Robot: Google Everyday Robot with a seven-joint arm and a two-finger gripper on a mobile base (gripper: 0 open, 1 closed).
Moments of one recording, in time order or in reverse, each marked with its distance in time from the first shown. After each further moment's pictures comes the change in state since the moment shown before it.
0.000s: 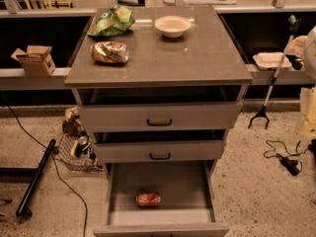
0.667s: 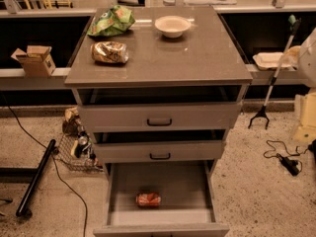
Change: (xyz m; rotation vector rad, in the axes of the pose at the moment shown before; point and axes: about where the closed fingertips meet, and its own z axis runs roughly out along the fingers) arm 0.002 0.004 0.019 -0.041 -0.015 0.009
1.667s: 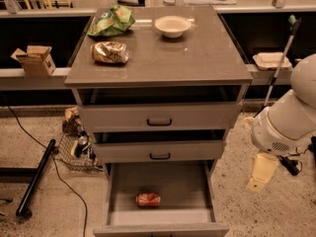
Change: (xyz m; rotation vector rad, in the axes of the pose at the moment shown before) arm -0.026 0.070 0.164 -0.234 -0.207 0.048
